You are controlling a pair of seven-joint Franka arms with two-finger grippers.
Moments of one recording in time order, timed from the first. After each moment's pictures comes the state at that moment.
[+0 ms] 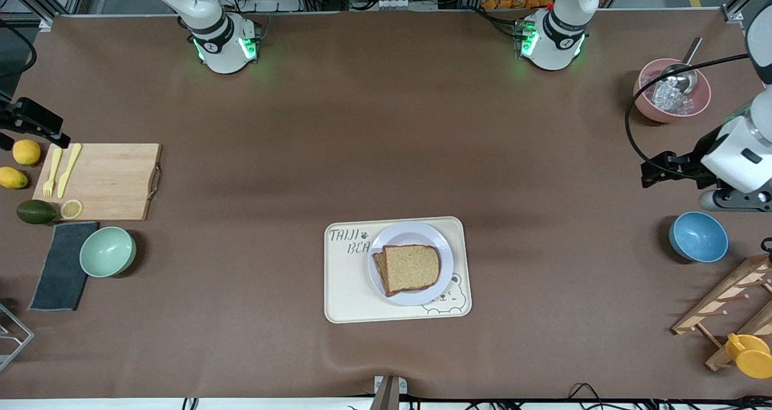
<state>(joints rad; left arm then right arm) 0.00 0.19 -0.07 -1.44 0.05 1.63 -0.04 0.02 0.01 -0.10 -1.51 0.02 1.58 -0.10</state>
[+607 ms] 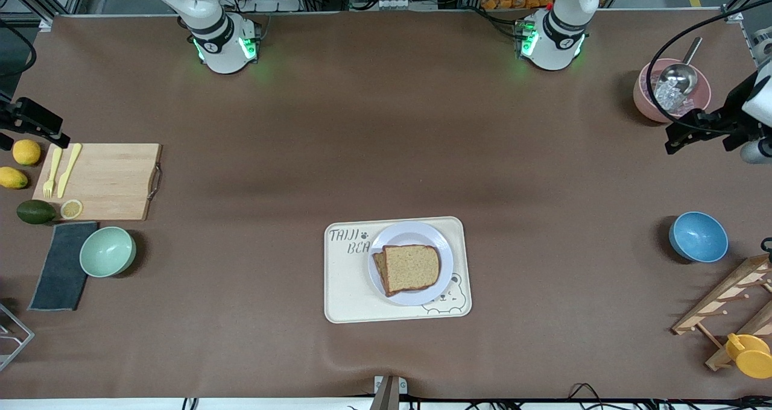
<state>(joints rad) 0.01 0.01 -0.07 -1.55 0.05 1.59 -0.10 0.02 0.01 -0.10 -1.51 0.02 1.58 -0.10</state>
